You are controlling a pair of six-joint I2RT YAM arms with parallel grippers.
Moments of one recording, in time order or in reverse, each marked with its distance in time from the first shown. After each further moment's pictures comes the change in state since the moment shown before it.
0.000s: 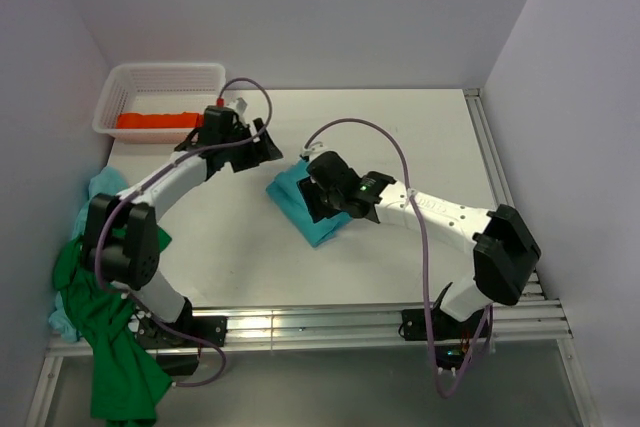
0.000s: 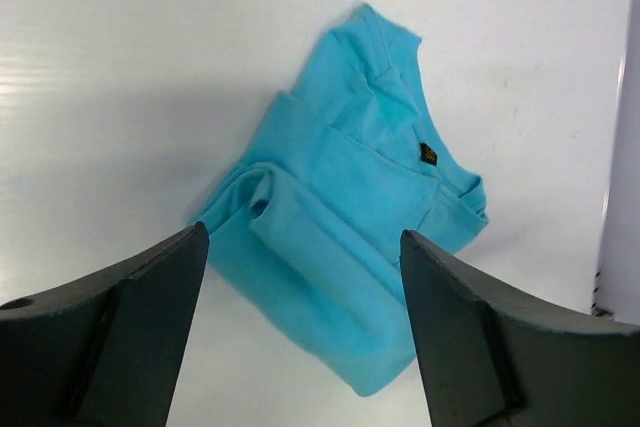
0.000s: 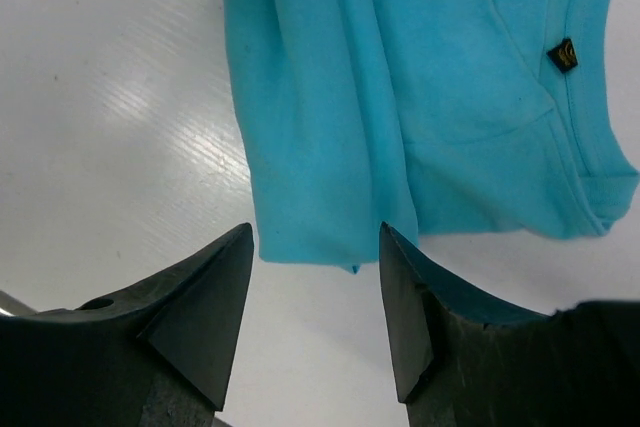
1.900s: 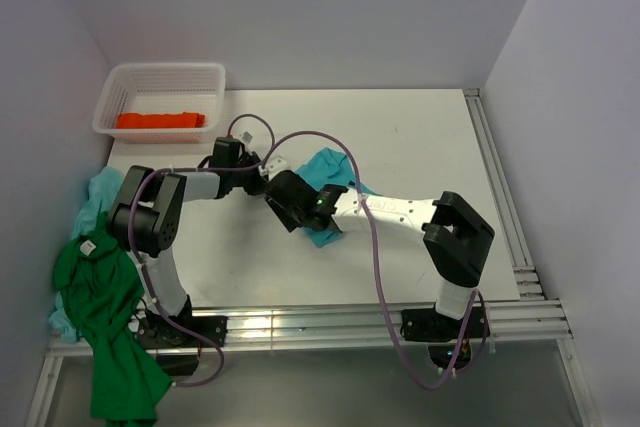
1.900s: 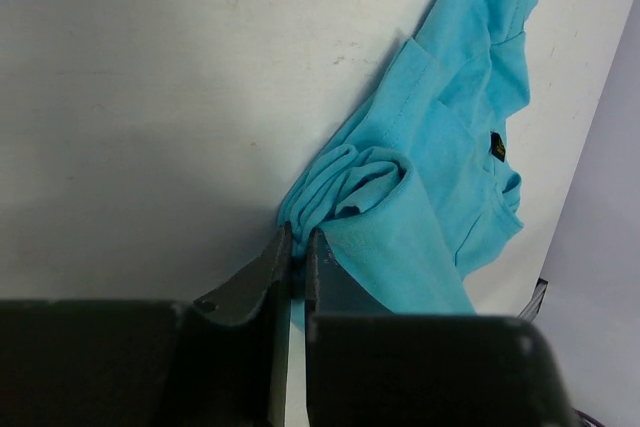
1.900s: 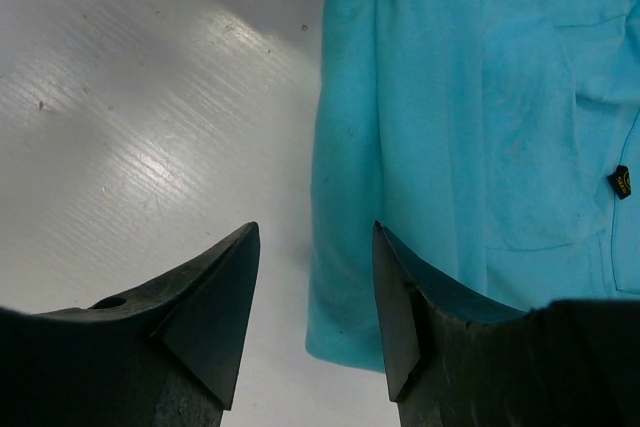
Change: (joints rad) left arm 0.042 0.209 -0.243 0.412 0.192 -0.187; right arm 0.169 0.264 0.148 0.076 0.201 -0.102
